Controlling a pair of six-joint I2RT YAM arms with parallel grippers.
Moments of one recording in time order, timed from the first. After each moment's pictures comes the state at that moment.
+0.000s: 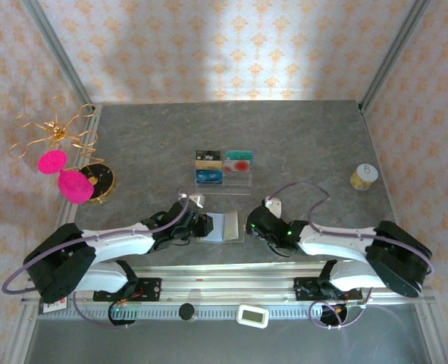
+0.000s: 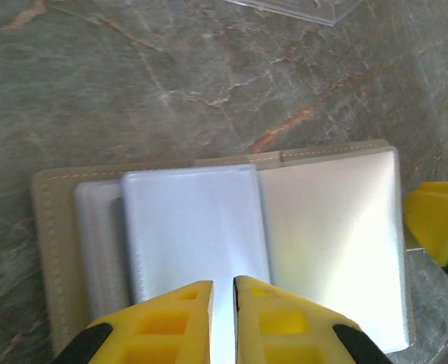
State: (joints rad) left arm -0.77 1.29 0.42 0.11 0.06 -0.81; right arm 0.97 1.24 0.47 -0.19 0.33 0.99
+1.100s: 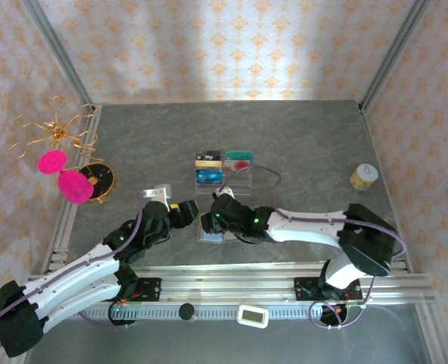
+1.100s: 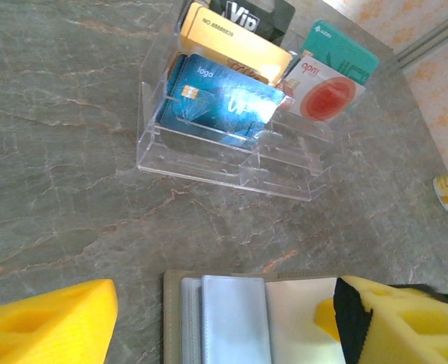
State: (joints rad) left arm -0.70 0.74 0.35 -0.14 -0.22 -0.82; right arm 1.11 1.56 0.87 -0.18 0.16 0.73
